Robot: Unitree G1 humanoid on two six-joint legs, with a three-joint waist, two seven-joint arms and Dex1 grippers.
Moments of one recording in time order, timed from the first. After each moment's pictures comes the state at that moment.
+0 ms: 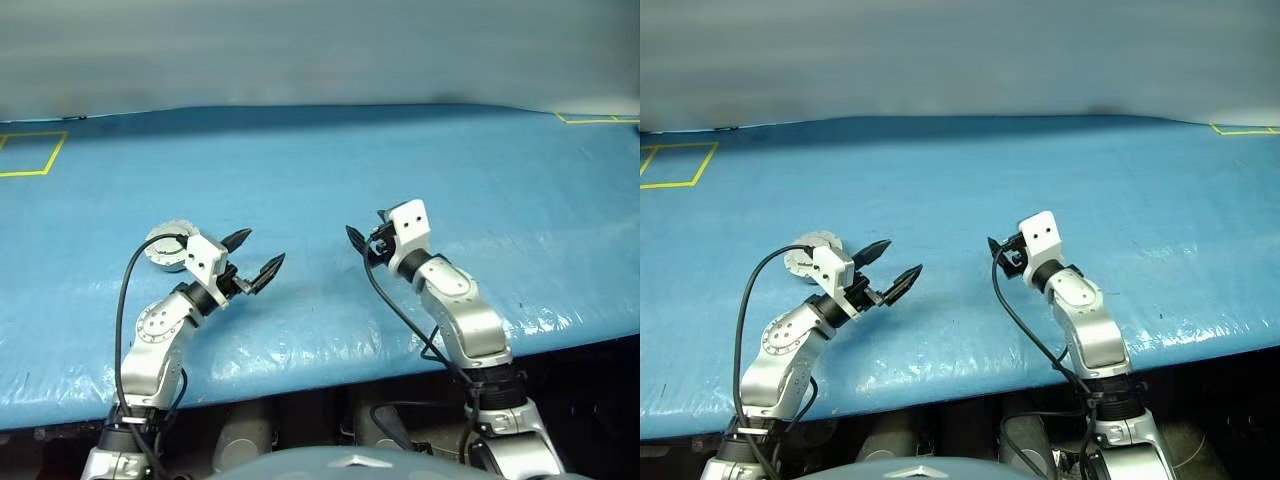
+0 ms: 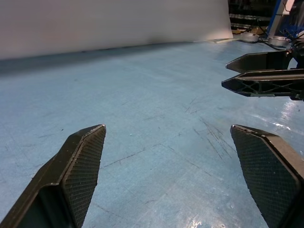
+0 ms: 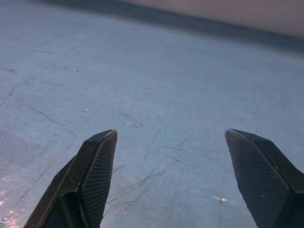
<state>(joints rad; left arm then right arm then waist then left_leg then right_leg) -0.03 0.33 -0.01 -0.12 -0.33 0.06 -0.64 -0.24 -0.24 0.08 -0.14 0.13 0.44 0.33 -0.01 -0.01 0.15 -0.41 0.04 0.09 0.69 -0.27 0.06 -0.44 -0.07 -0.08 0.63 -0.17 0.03</state>
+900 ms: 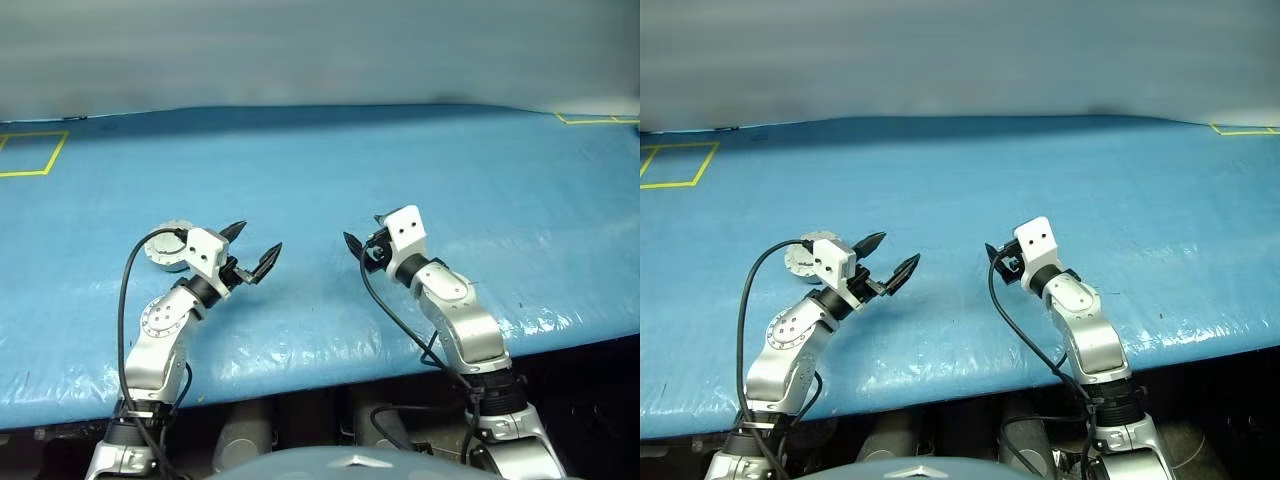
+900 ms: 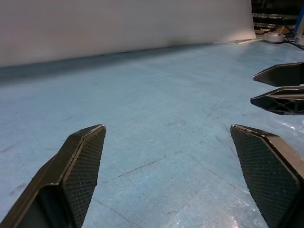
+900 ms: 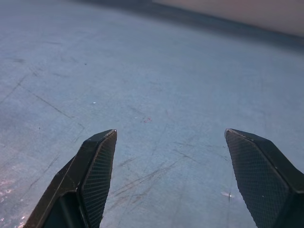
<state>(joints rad) -0.07 0.30 -0.01 -0.12 -0.28 0.09 -0.53 -0.24 -0.25 0.10 -0.16 0.10 0.44 0.34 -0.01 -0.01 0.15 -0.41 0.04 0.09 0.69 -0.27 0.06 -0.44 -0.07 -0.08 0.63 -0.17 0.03</state>
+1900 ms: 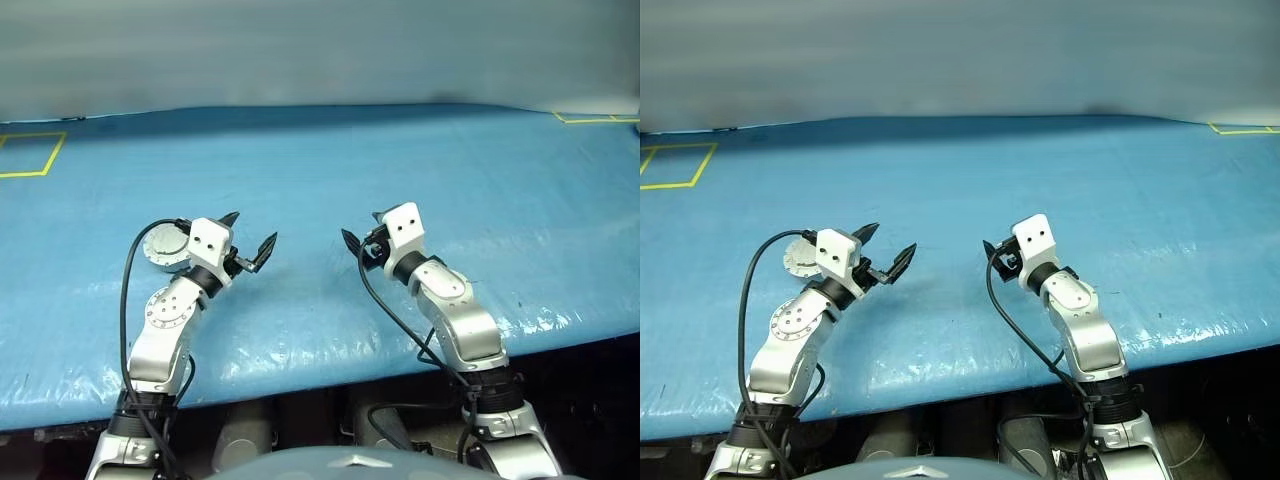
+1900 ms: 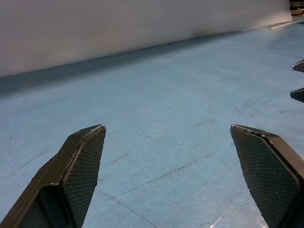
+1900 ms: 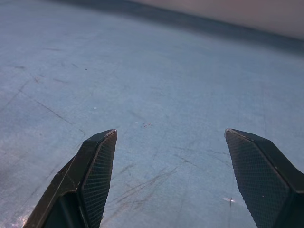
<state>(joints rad) -0.10 0.30 -0.02 -0.14 -0.16 0.15 -0.40 -0.24 -0.23 0.10 -0.16 0.10 0.44 0.34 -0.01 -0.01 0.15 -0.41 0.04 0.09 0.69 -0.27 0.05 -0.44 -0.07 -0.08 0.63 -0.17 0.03</state>
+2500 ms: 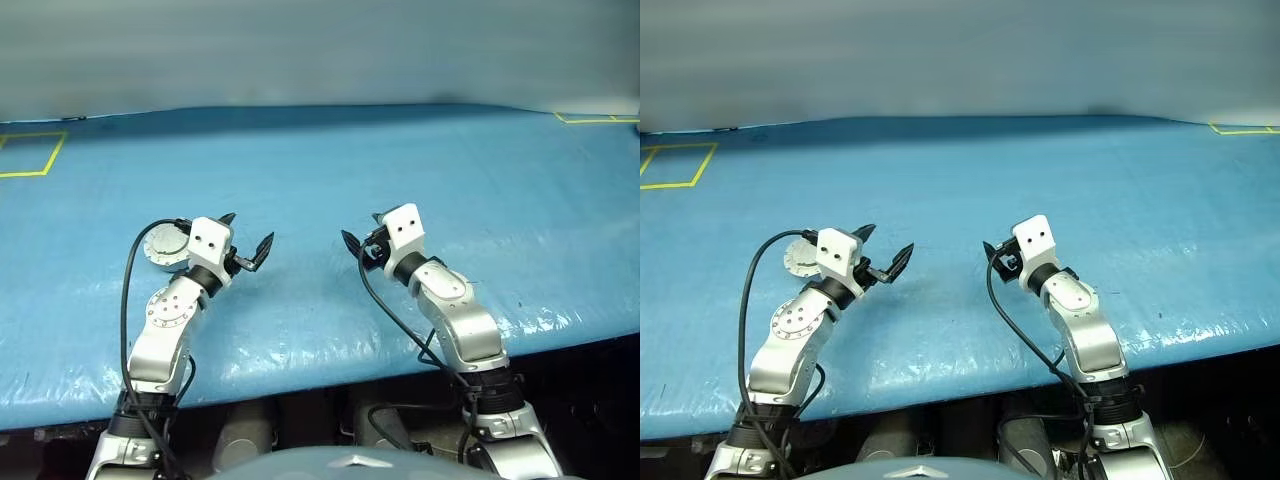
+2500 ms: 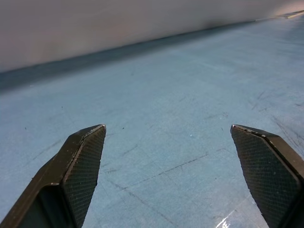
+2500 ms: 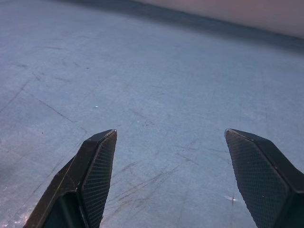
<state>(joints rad) -0.10 0.30 -0.02 -0.16 -0.16 0.18 -0.38 -0.24 -0.23 0.10 -0.16 0.10 0.44 0.34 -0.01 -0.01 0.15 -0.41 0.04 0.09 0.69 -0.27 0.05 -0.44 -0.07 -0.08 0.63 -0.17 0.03</state>
